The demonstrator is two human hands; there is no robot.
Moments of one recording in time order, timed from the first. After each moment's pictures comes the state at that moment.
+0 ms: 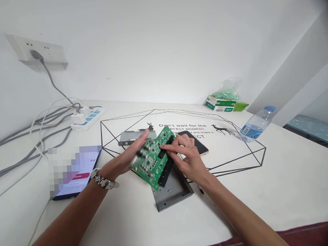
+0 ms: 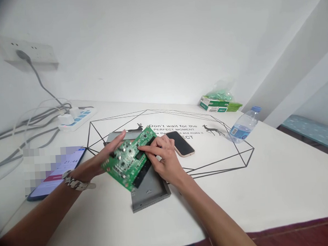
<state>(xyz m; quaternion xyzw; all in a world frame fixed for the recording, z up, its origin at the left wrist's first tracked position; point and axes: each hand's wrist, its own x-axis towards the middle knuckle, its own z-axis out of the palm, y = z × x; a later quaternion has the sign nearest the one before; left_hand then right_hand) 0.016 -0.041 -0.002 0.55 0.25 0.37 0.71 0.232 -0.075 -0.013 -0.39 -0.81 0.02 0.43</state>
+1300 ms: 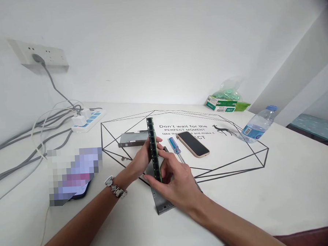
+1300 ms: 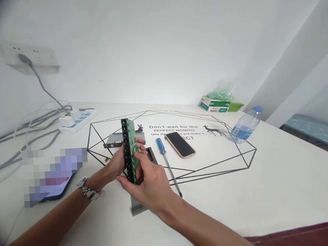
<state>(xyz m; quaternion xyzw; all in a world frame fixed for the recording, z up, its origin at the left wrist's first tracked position) 0.054 -0.042 -0.018 0.45 0.31 0.49 0.68 0.179 -0.118 -0.016 -0.44 -0.76 0.13 0.46</state>
